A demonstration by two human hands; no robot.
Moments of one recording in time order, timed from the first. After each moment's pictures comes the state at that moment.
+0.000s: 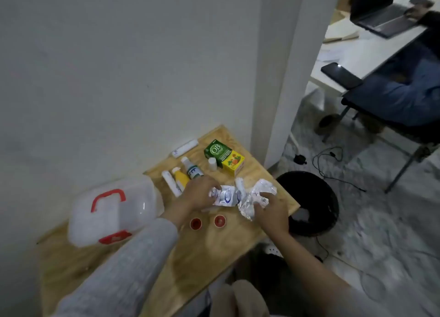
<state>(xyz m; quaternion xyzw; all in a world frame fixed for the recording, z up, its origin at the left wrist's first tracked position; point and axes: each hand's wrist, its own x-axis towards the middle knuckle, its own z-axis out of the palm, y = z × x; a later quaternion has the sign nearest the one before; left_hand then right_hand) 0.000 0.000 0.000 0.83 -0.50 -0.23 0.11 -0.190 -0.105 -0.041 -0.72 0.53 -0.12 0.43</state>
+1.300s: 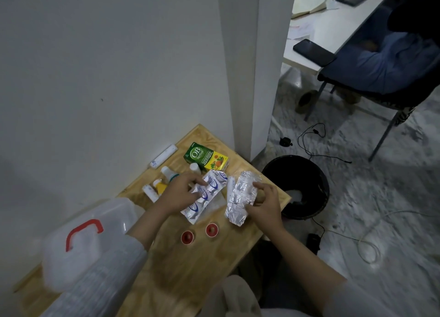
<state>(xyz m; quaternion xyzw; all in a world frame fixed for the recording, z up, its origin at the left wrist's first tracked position) 0.017 -0.017 0.030 0.81 -0.44 -0.31 0.22 -0.193 -0.117 -0.032 -0.63 0.50 -0.21 0.56</state>
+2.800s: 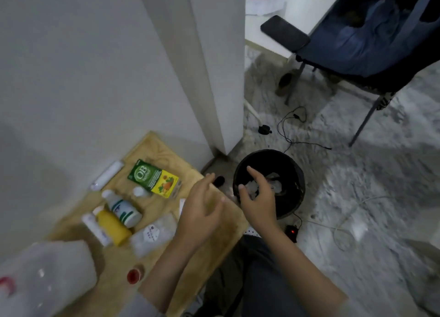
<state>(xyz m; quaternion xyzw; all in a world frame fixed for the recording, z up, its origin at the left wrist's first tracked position) -0.117 -0.148 0.021 0.80 -0.37 -0.30 0.37 -0.226 -0.239 -0.027 -0.62 0.51 -0.22 0.55</state>
